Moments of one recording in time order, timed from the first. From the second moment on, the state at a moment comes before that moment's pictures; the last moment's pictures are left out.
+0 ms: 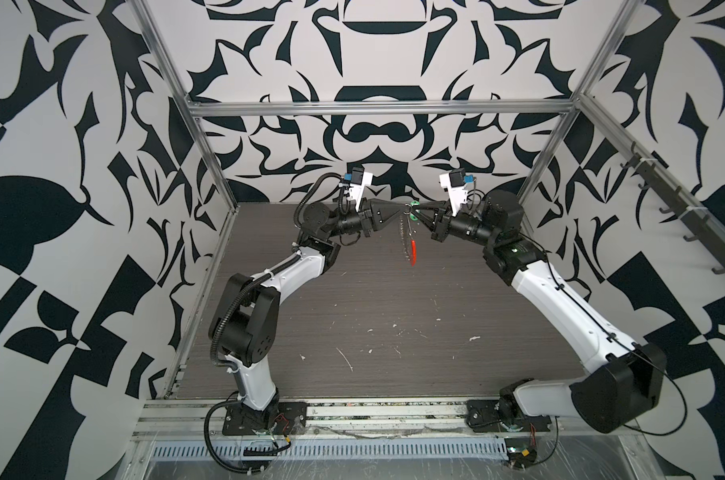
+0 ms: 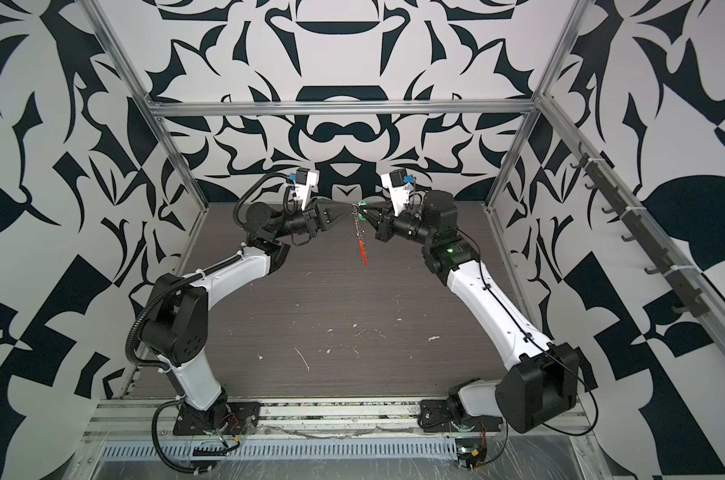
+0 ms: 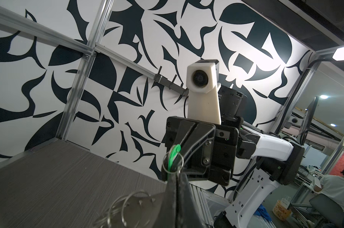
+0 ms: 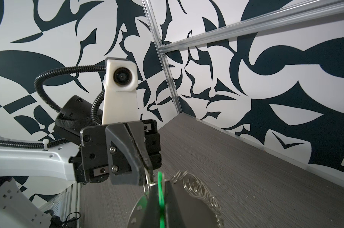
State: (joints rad) left arm -0.49 1.79 1.29 1.08 0.99 -0.94; right arm 0.35 1.34 1.25 0.02 -0.69 0.28
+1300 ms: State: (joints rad) left arm -0.50 1.79 1.28 1.06 0.98 -0.91; right arm 0.36 1.24 1.15 -0.04 -0.63 0.22
